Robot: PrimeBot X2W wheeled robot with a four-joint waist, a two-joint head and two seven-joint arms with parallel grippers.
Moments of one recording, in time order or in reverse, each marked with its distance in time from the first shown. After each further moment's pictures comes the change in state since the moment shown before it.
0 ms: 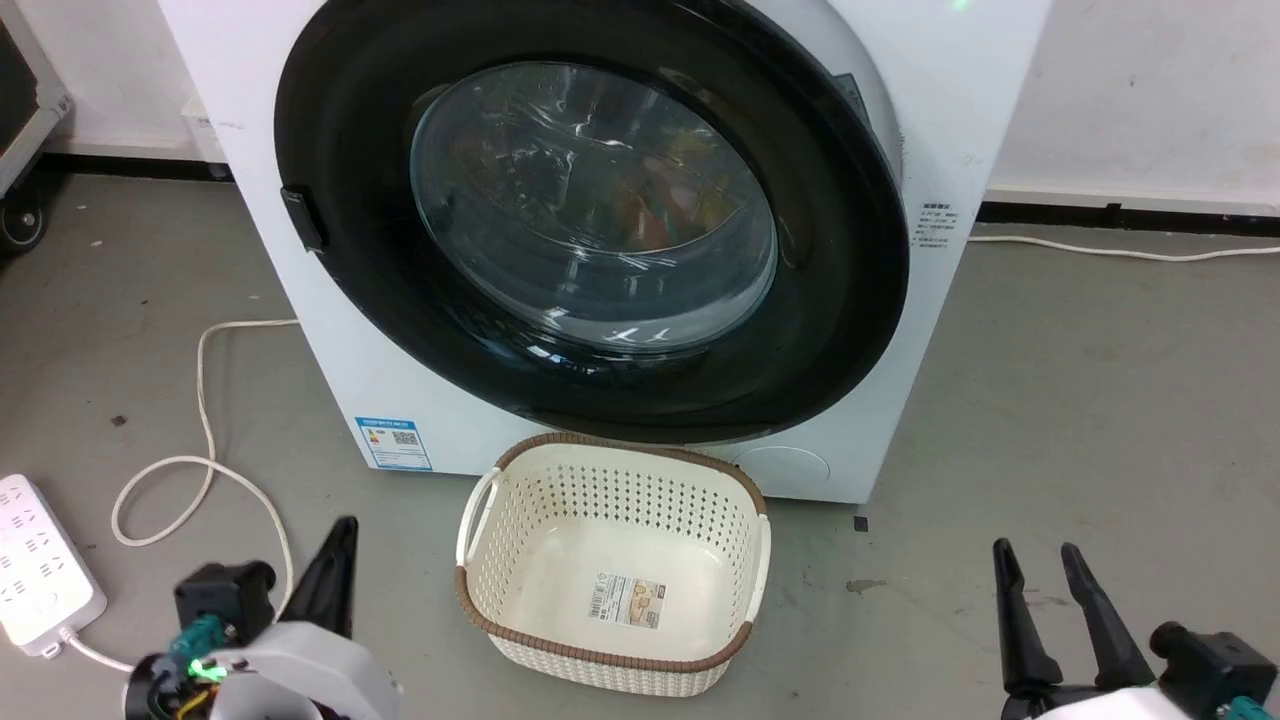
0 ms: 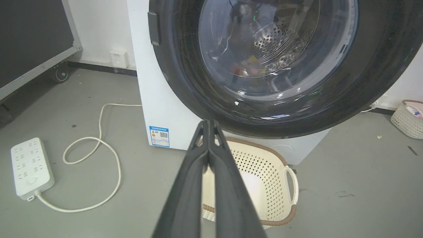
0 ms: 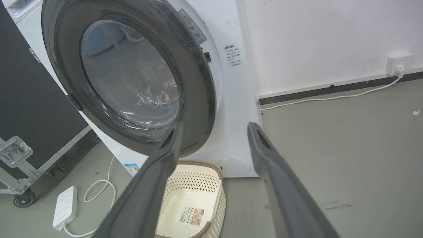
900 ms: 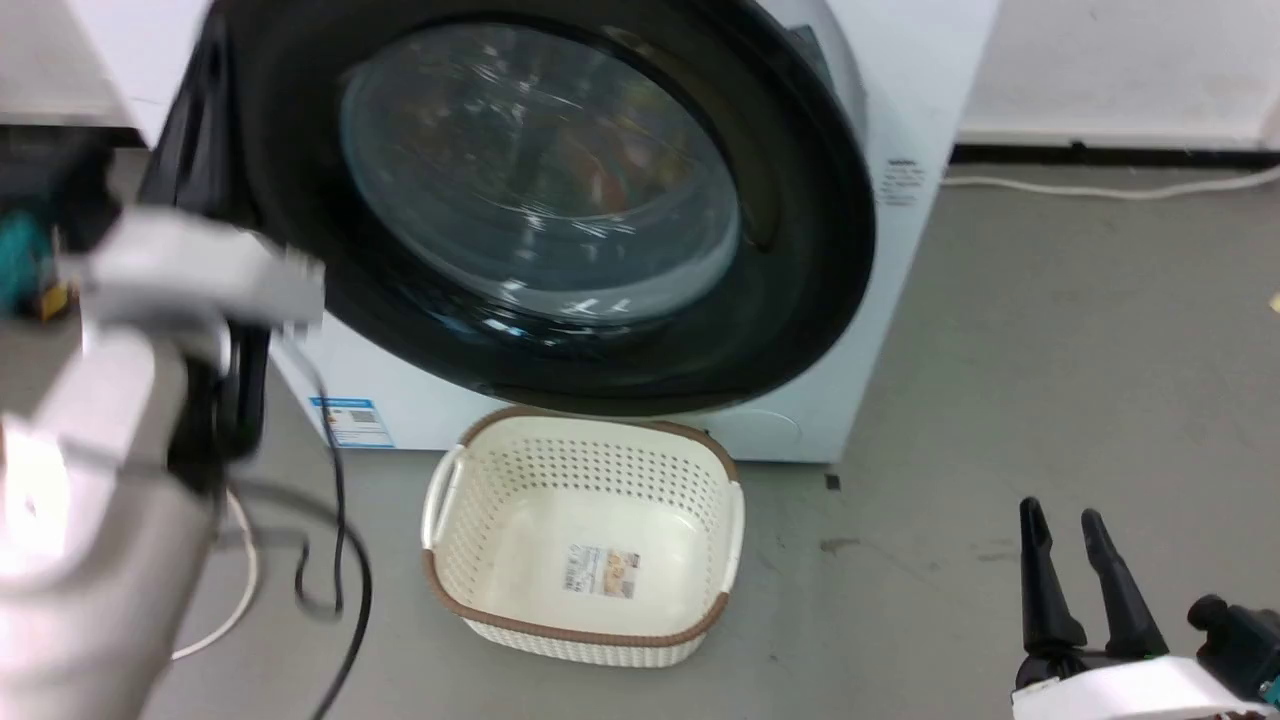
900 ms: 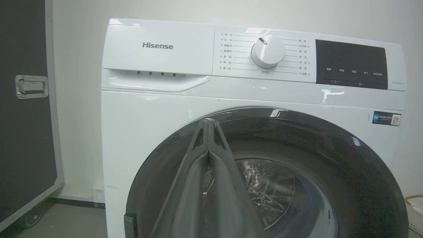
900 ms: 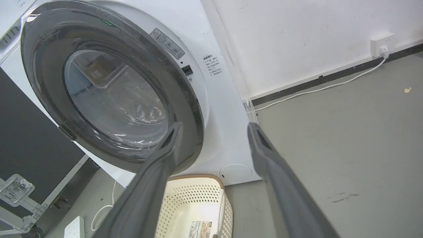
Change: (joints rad) left arm -0.658 0.086 -0.080 0.076 -0.084 0.033 -0.064; right arm -0.048 0.000 -0.017 -0.010 0.119 0.000 0.000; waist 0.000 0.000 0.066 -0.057
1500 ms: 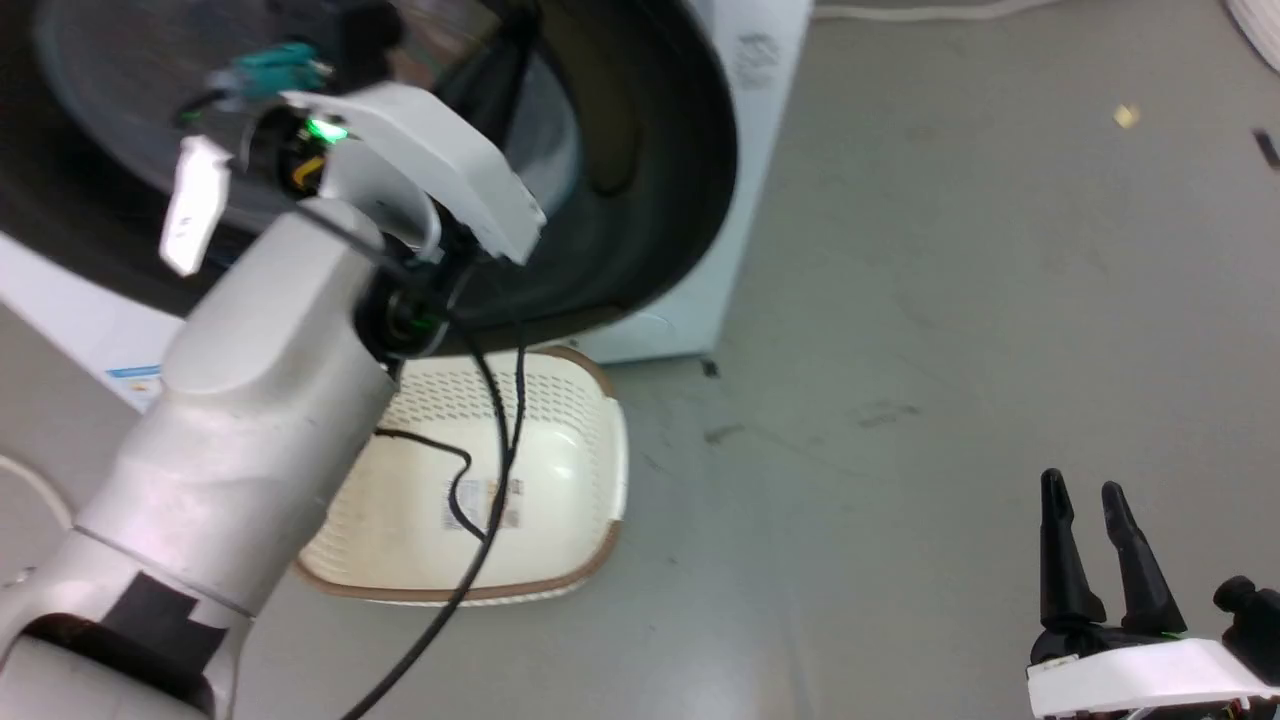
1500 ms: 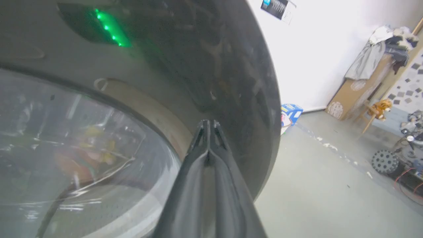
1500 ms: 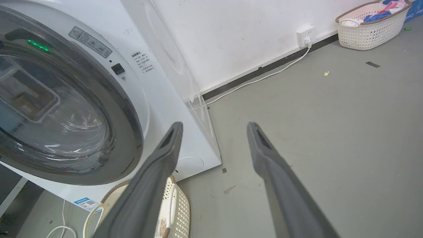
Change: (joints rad) left arm -0.312 -0.204 -0.313 0.333 -0.239 -0.214 0.138; right arm -0.015 0.000 -0.016 -0.040 0.031 0.000 0.000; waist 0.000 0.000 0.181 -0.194
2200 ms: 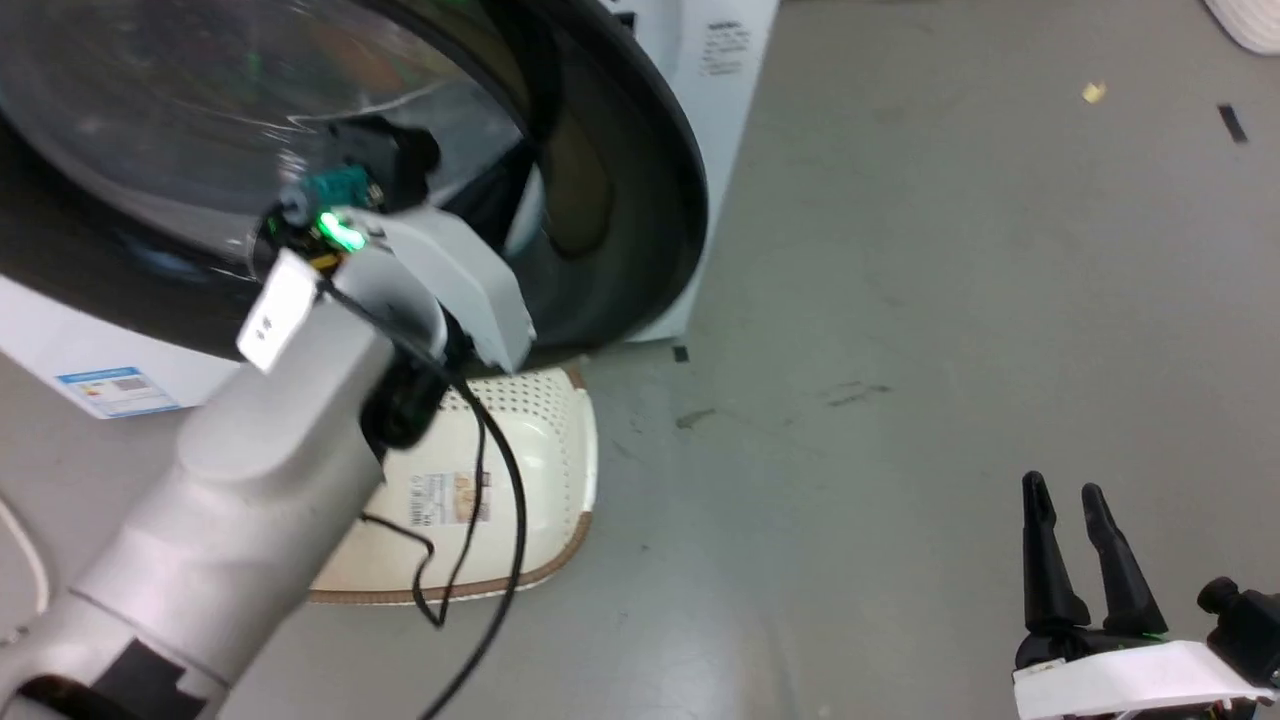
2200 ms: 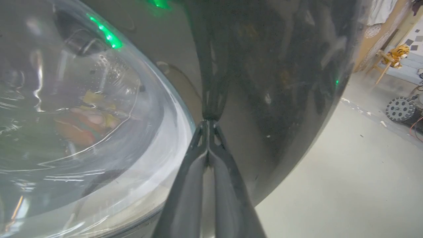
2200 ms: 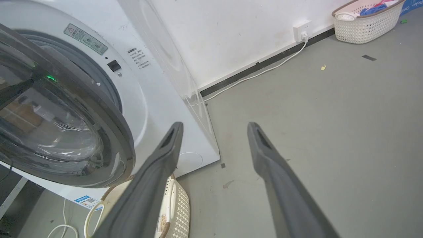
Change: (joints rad) left arm 0.123 0.070 -0.086 -0.081 0.089 0.045 0.022; right arm 0.005 0.000 0.029 -0.002 0.018 0.000 0.000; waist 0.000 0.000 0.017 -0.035
